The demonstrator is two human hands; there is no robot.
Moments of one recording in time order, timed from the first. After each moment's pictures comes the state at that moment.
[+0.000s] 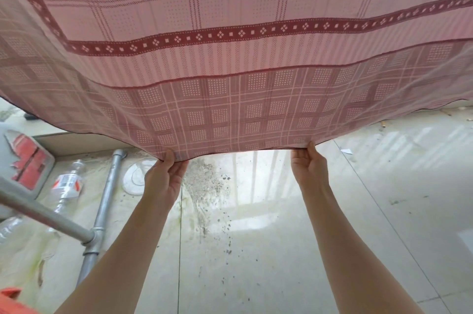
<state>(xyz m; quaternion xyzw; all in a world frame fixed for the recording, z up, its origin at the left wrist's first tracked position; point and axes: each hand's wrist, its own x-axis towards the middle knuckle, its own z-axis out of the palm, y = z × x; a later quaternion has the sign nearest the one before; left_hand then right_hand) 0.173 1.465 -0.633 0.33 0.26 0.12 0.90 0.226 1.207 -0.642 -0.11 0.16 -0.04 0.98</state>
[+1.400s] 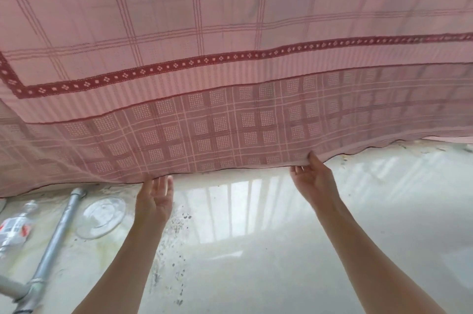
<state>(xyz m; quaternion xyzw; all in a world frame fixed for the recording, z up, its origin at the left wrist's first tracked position) 0.220 1.382 -0.618 0.18 0.26 0.15 0.94 0.265 1.082 -0.585 -0.20 0.12 0.03 0.97</state>
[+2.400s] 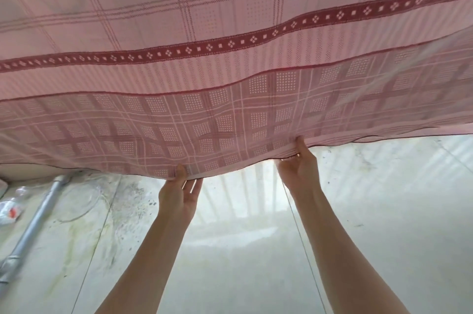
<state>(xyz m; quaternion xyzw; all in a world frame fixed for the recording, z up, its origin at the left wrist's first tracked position) 0.235 1.151 -0.611 0.34 0.29 0.14 0.88 0.317 0.950 -0.630 -0.13 0.12 0.11 0.98</state>
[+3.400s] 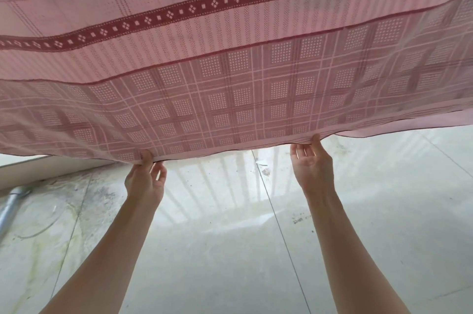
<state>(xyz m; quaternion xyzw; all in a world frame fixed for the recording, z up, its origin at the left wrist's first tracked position) 0.280 1.155 -0.626 0.40 0.34 0.17 0.83 0.306 0.872 -0.642 -0.18 0.16 -0.03 0.97</state>
